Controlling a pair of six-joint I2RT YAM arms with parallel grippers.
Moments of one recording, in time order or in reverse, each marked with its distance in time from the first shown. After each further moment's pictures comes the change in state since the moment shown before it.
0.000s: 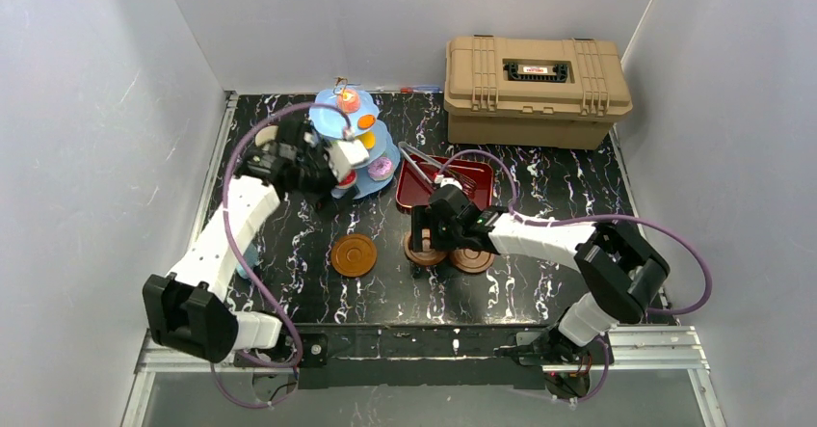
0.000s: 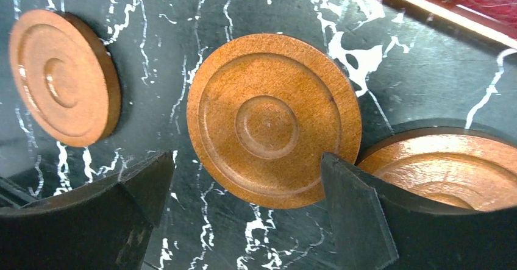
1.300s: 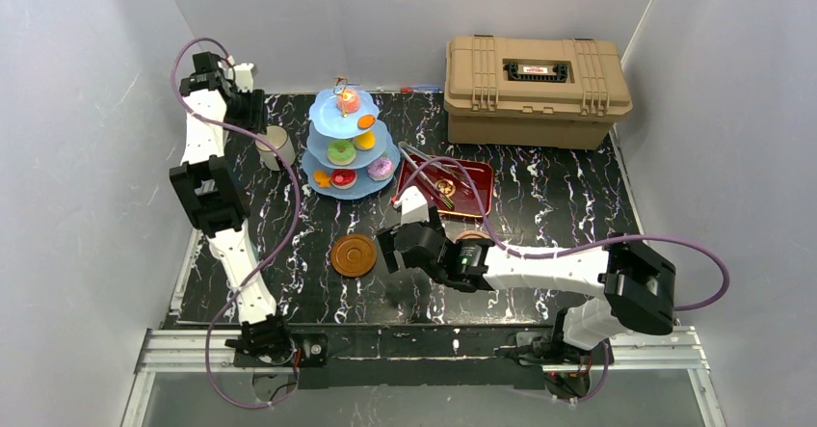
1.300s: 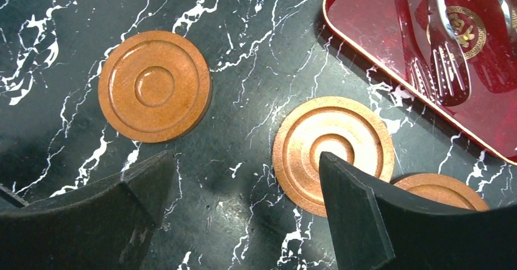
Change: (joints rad) left arm 0.607 0.982 1.095 -0.126 -0.036 -0.428; right arm 0.376 -0.090 0.075 0.058 0.506 -0.235
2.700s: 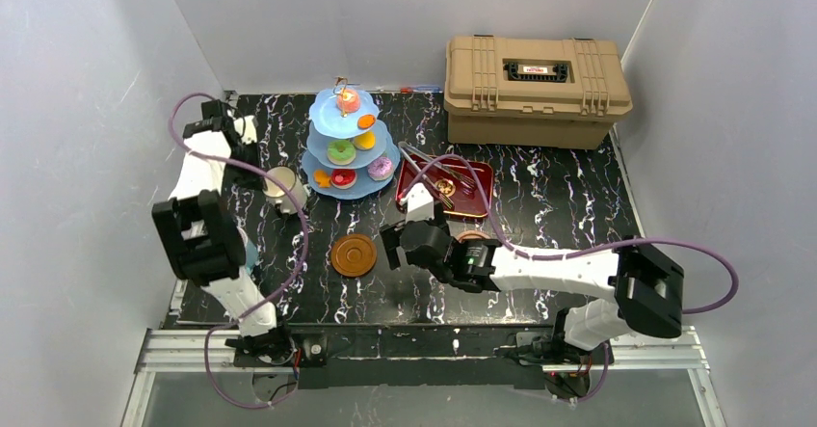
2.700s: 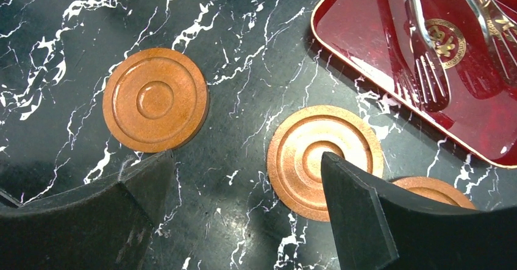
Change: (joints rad) left arm -0.014 -0.435 -0.715 0.074 -0.089 -0.205; right arm 0.004 -0.053 -0.026 0.017 0.039 -0.008
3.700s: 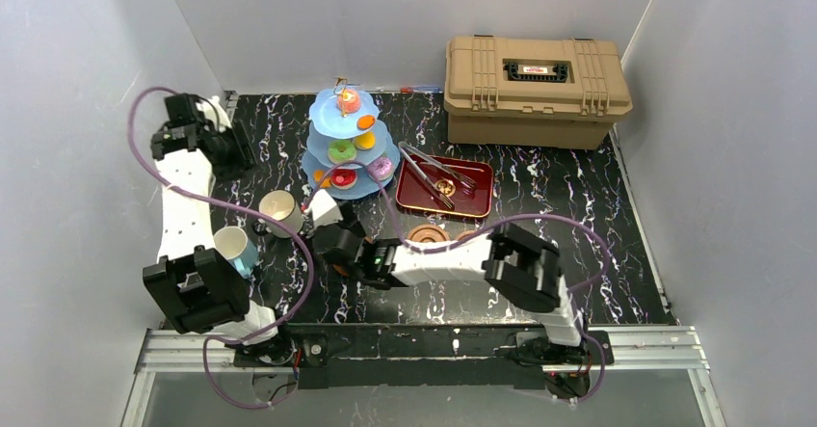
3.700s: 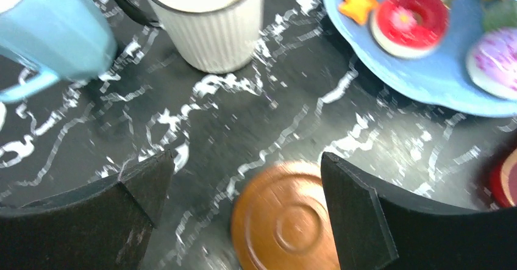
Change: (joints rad) left arm 0.038 -0.377 -0.121 -0.029 0.090 -0.243; right arm 0.084 0.568 0.487 0.206 -0.051 -0.174
